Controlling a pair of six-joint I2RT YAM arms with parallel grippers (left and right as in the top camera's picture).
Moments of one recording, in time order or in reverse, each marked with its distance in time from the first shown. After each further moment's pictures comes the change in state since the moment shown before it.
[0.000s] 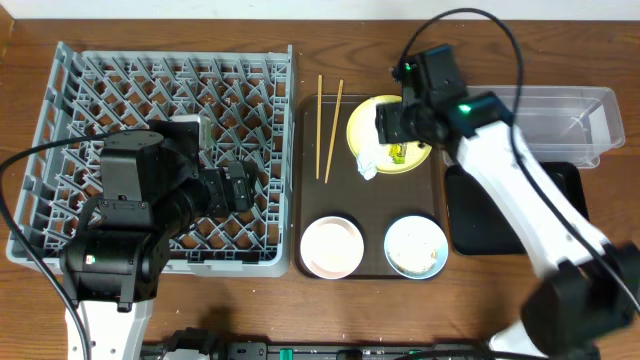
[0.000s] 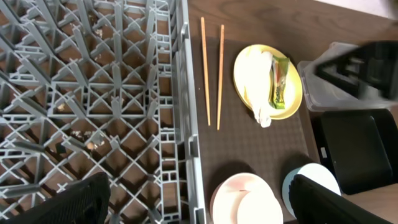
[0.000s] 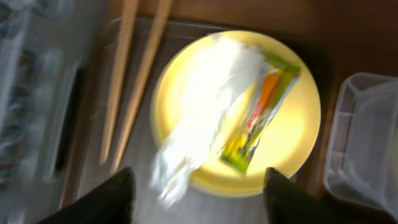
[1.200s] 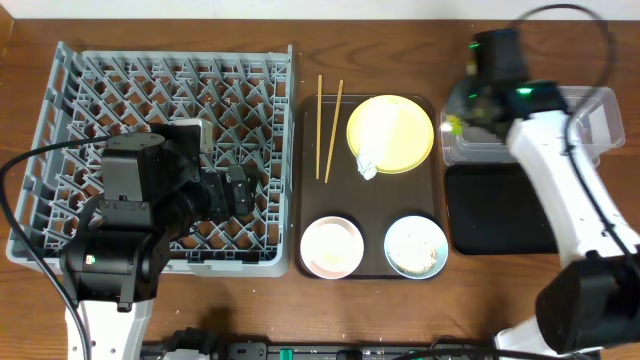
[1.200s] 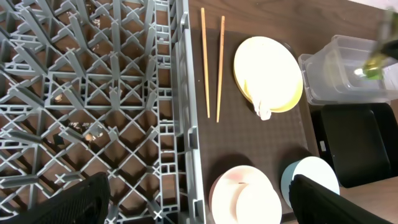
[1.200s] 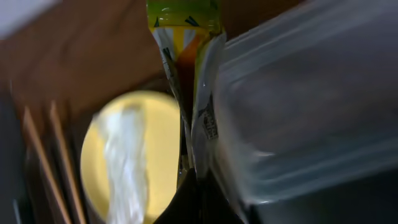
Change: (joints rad) left arm 0.000 0.000 0.000 -0.026 0.006 0.000; right arm -0.252 -0.055 0.019 -0.064 0.139 0.374
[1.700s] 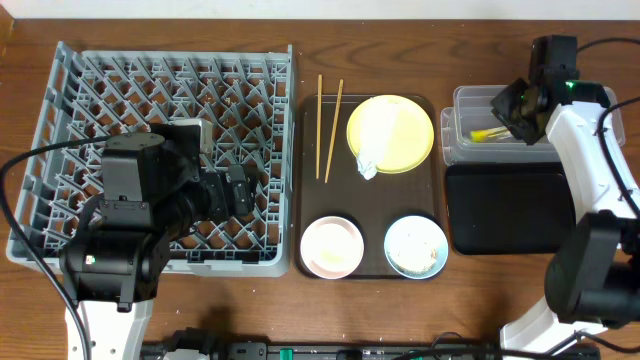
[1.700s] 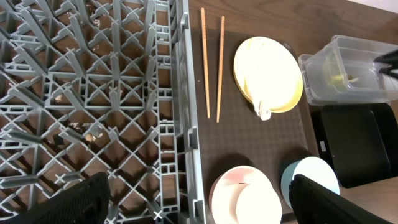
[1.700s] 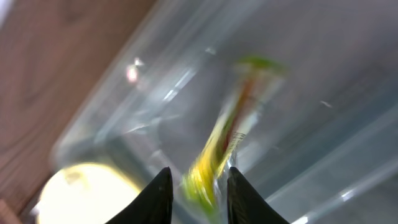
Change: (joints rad) left arm 0.000 0.000 0.000 0.000 0.000 0.000; right arm -0.210 0.103 -0.024 0.053 -0.103 0.092
